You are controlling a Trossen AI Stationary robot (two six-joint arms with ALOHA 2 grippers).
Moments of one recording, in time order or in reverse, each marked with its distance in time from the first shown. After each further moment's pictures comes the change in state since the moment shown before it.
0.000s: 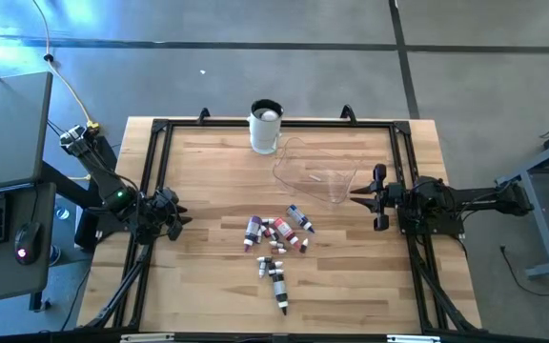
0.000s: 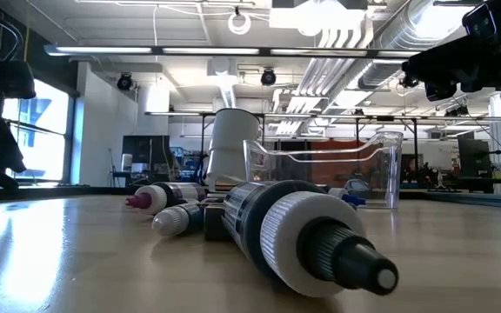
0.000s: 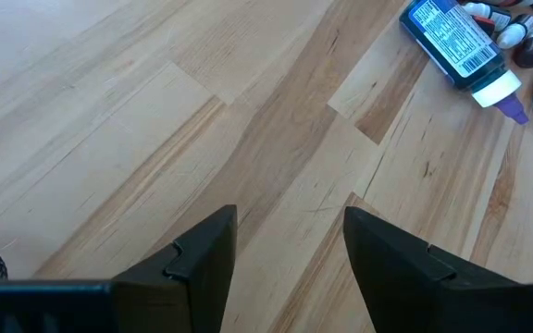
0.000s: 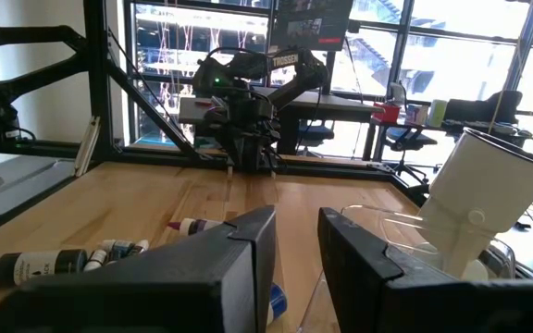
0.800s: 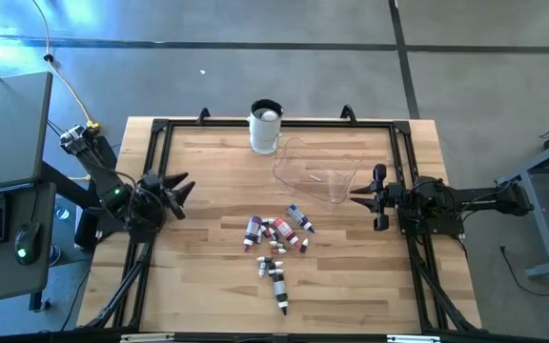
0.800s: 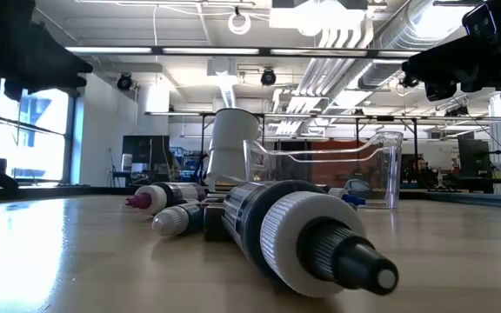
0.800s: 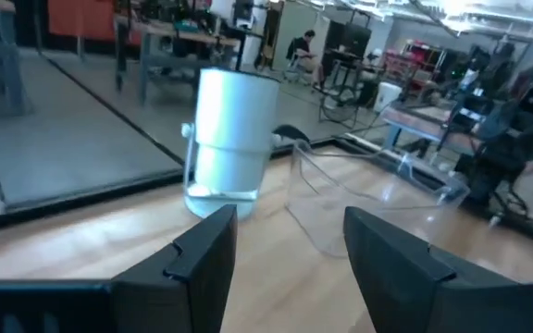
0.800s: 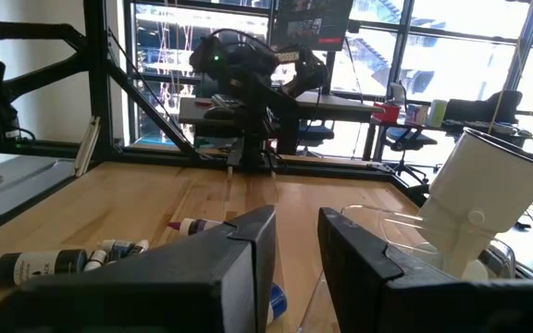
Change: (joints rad) left arm 0.000 0.000 0.060 0.223 -0.819 0.256; right arm 0.000 0.000 0.000 0.000 0.000 0.000
